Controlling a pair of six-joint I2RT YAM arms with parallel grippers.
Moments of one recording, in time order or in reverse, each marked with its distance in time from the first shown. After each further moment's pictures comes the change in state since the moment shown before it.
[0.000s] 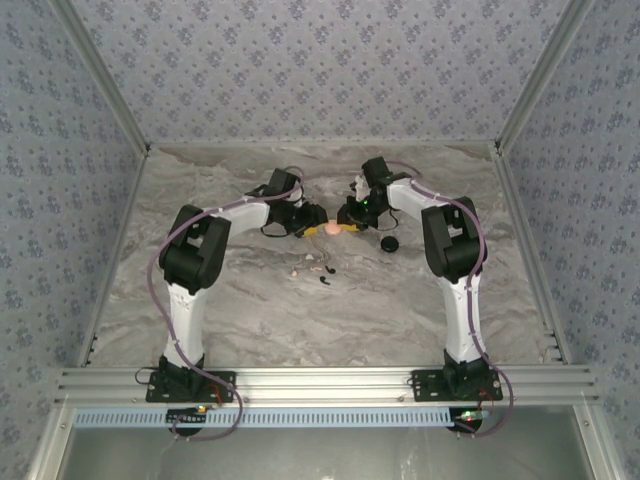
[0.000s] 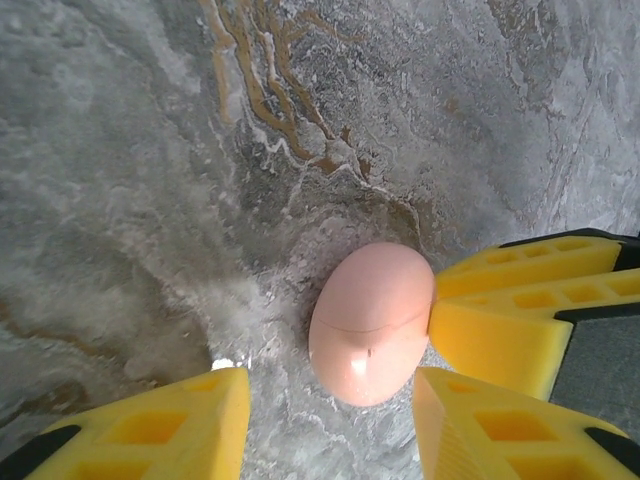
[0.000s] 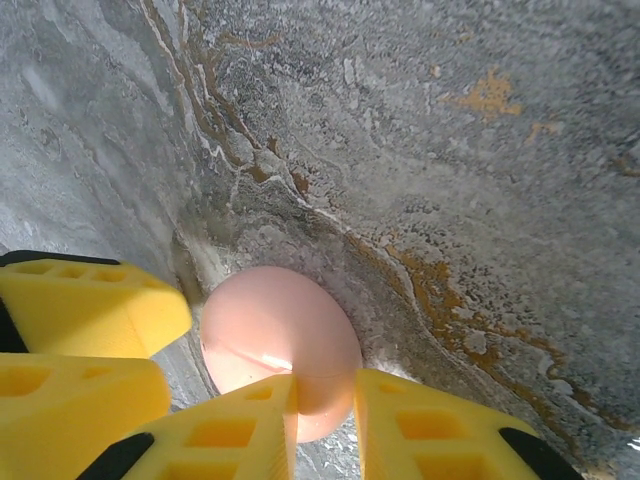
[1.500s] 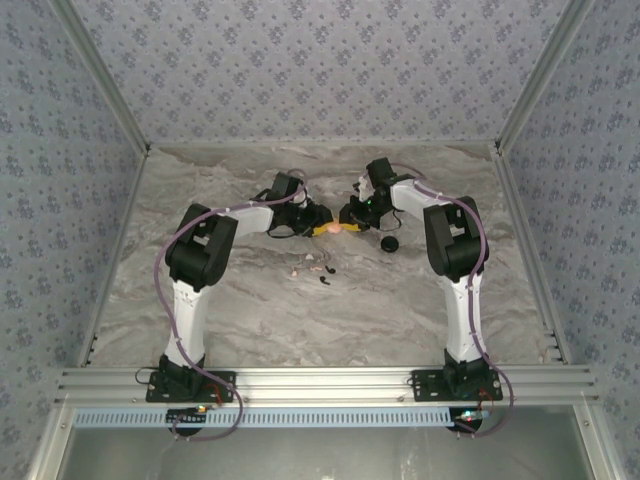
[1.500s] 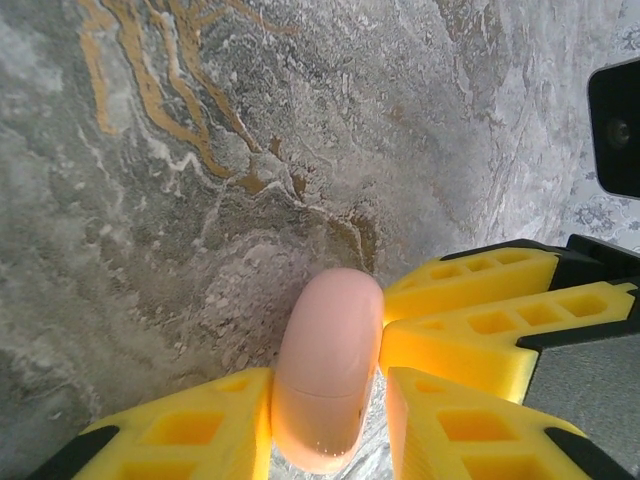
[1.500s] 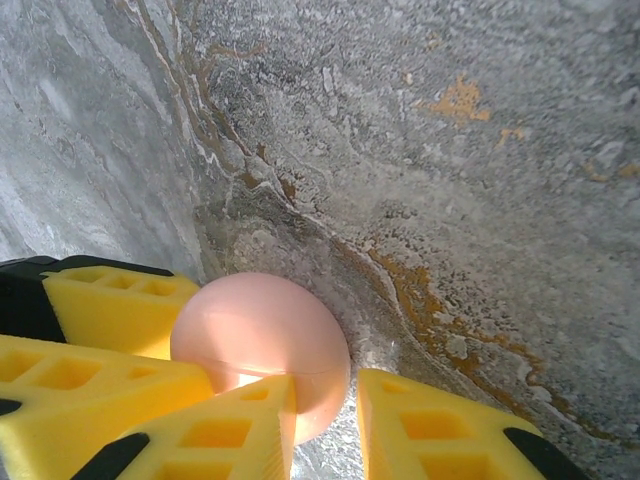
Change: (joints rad) left arm -0.012 0.045 -0.026 0.184 0.095 -0.134; right arm -0.021 0.005 -0.023 0.033 -0.054 0.016
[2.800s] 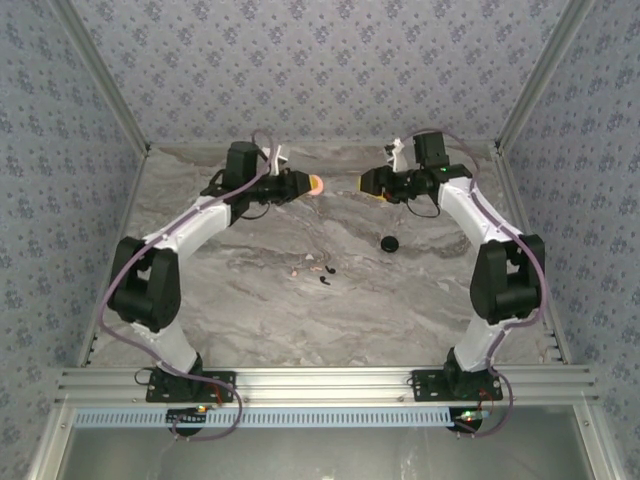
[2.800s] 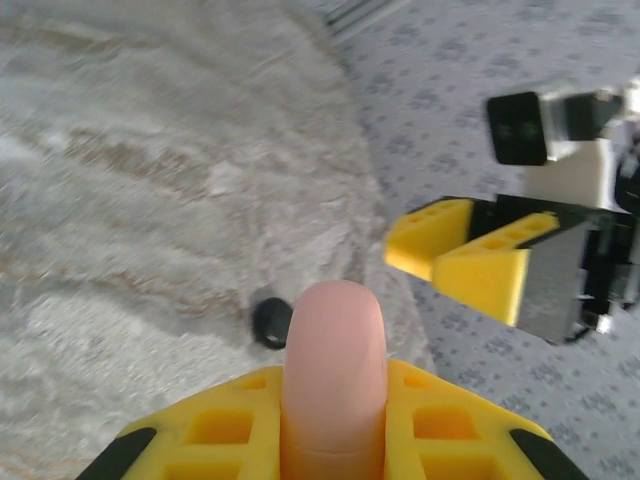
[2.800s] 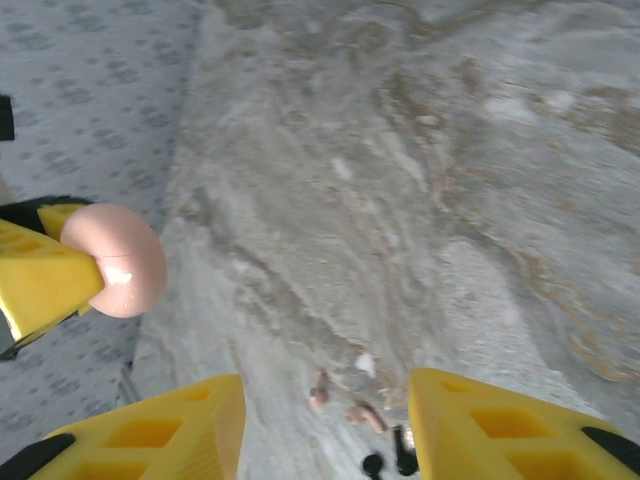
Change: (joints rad) left arm 0.097 -0.476 -0.129 0.039 0.126 0.208; right arm -0.123 -0.480 -0.167 0.072 -0.172 -0.090
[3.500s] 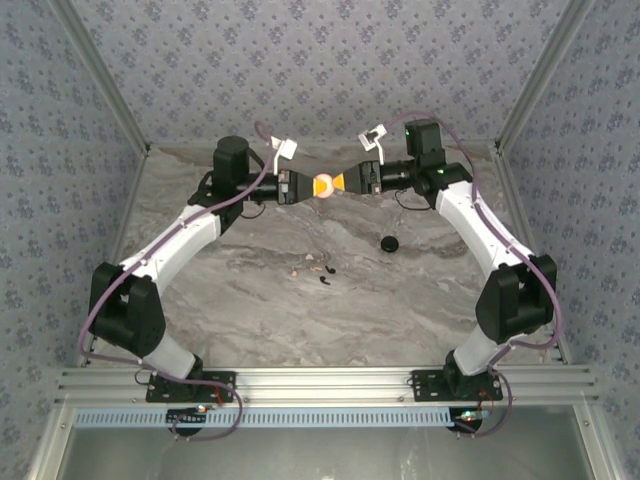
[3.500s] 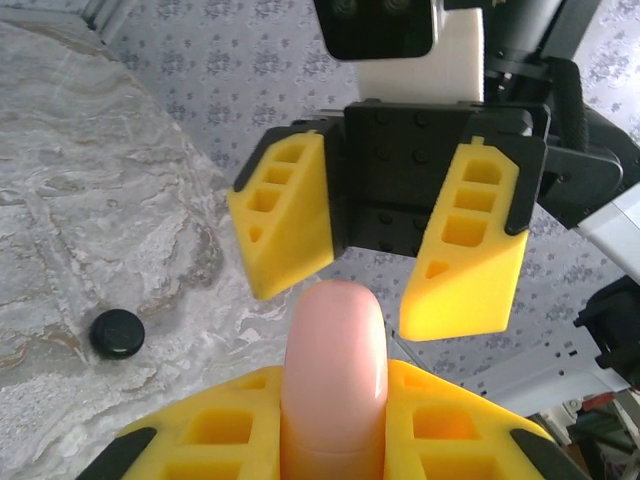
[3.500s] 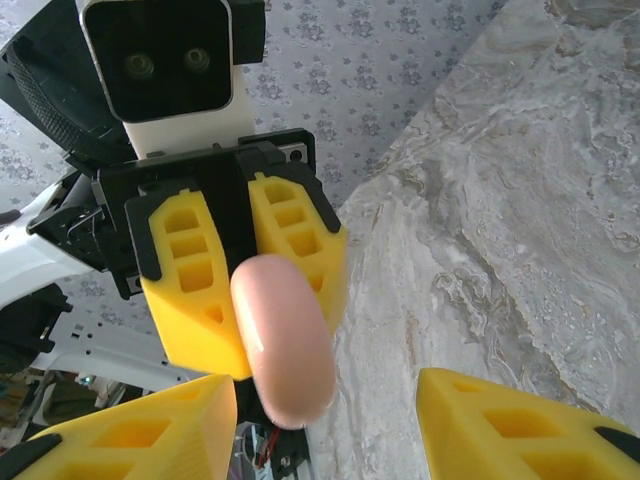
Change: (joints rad) left arm -0.043 -0.151 -0.033 0.103 0.261 0.100; right arm 0.105 -0.111 0.042 0.100 -0.331 -0.056
